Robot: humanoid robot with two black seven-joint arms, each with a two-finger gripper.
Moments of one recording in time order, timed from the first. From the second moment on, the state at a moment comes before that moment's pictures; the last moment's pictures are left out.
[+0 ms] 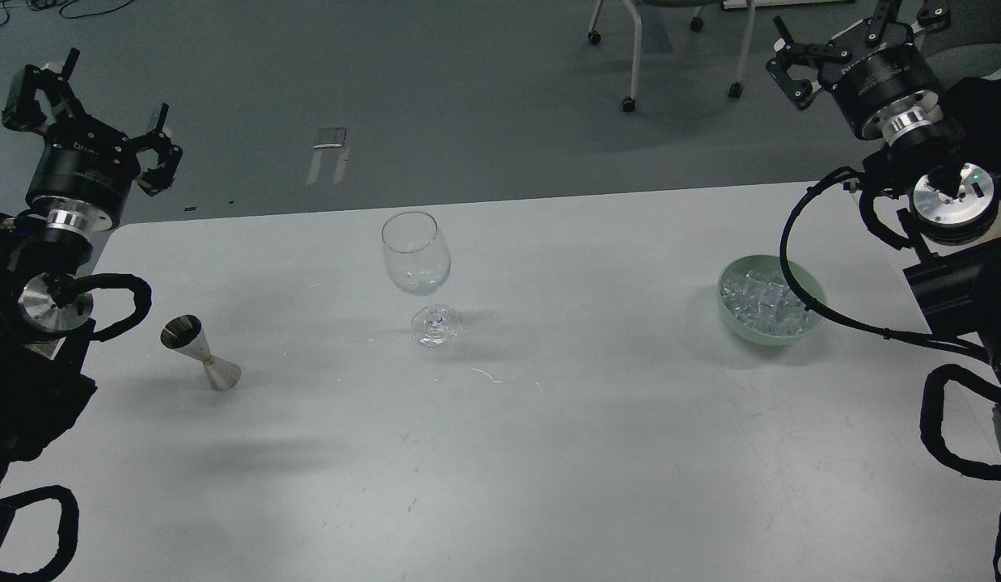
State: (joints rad) left arm -0.71 0.42 -1.24 -0.56 0.27 -0.49 -0.29; right arm 0.89 -0.21 1.41 0.51 -0.16 0.49 -0.03
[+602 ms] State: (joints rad) left arm -0.73 0.41 -1.23 -0.55 0.21 -0.49 -0.28; right arm 0.89 -0.23 1.40 0.51 -0.16 0.49 -0.02
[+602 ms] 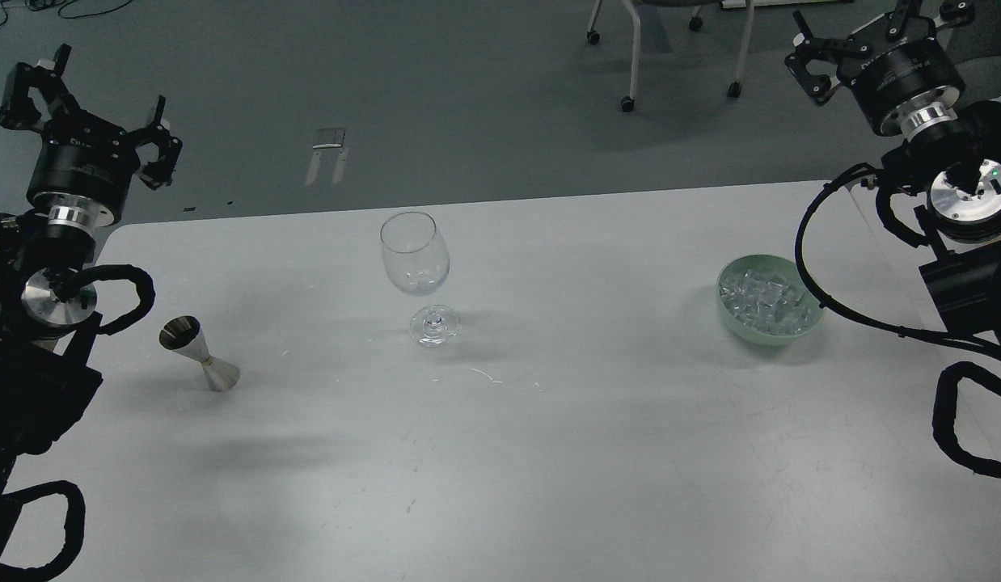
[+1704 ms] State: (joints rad) left arm -0.63 0.46 -1.20 -0.73 0.21 -0.49 -0.27; right arm 0.76 -0.32 1.41 0.71 -0.16 0.49 -0.03
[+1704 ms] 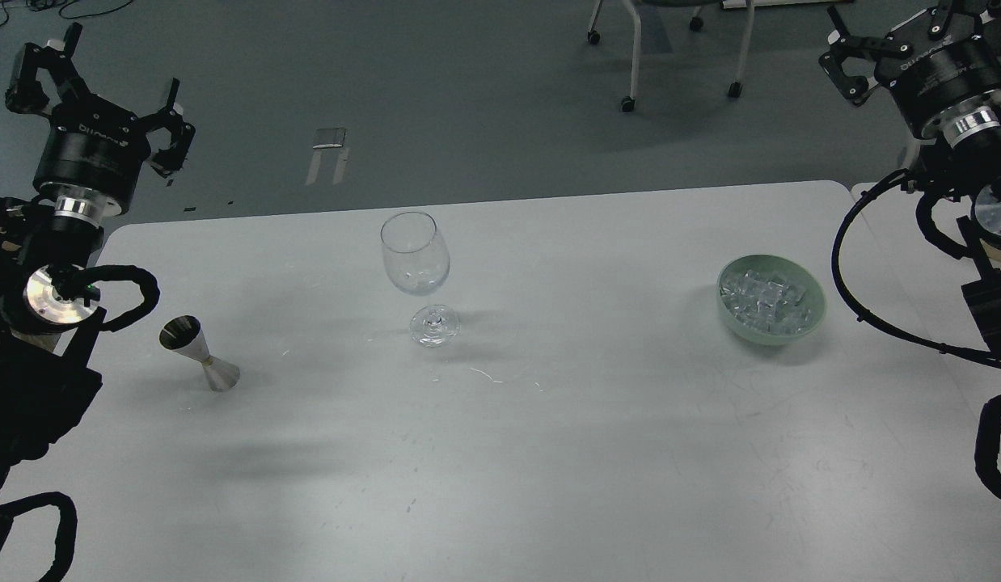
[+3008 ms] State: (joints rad) left arm 0.43 0.52 -1.55 -1.60 0.17 -0.49 -0.19; right arm 0.60 -0.36 1.46 0.83 -0.16 0.49 -0.02
